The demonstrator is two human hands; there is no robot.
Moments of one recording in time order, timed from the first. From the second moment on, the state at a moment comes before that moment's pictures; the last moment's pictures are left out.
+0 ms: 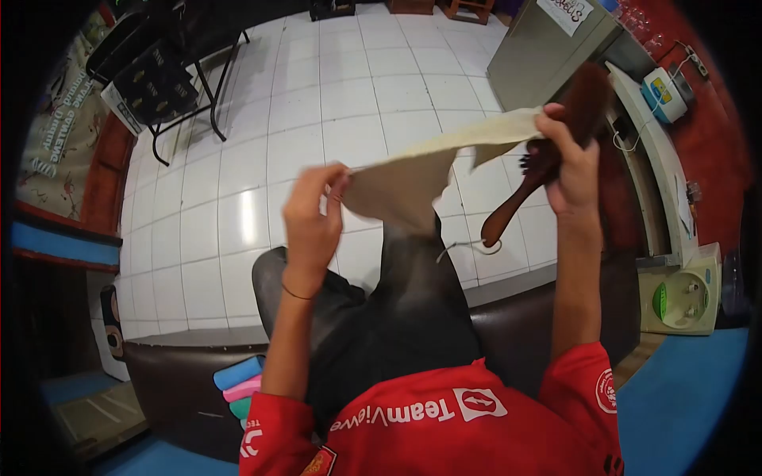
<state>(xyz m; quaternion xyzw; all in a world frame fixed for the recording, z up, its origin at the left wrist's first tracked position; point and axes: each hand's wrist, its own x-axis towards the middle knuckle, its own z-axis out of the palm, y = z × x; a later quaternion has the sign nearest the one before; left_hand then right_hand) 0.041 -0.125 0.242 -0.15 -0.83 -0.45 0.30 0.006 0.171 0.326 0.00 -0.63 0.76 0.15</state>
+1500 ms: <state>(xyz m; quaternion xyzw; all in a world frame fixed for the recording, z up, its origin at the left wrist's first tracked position) 0.162 -0.198 0.188 -0.18 -0.92 -0.34 0.08 0.164 0.197 0.218 -0.21 -0.78 0.58 -0.07</state>
